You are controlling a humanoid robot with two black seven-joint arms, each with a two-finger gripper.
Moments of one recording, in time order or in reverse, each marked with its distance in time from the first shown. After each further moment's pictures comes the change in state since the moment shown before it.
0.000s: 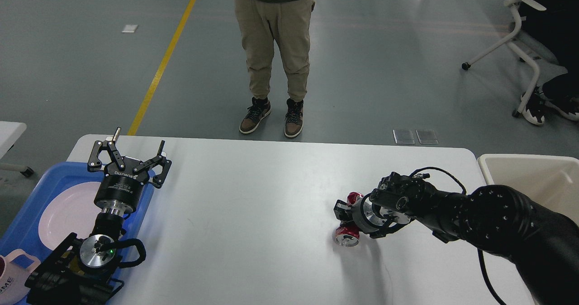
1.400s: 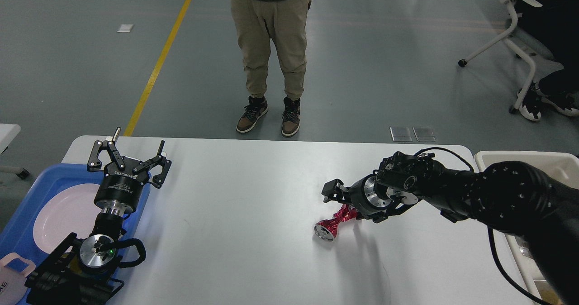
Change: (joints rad) left arm 0.000 0.000 0.000 0.001 0.000 0.001 0.000; right arm 0.086 -0.022 -0.010 0.032 0.002 0.053 0.125
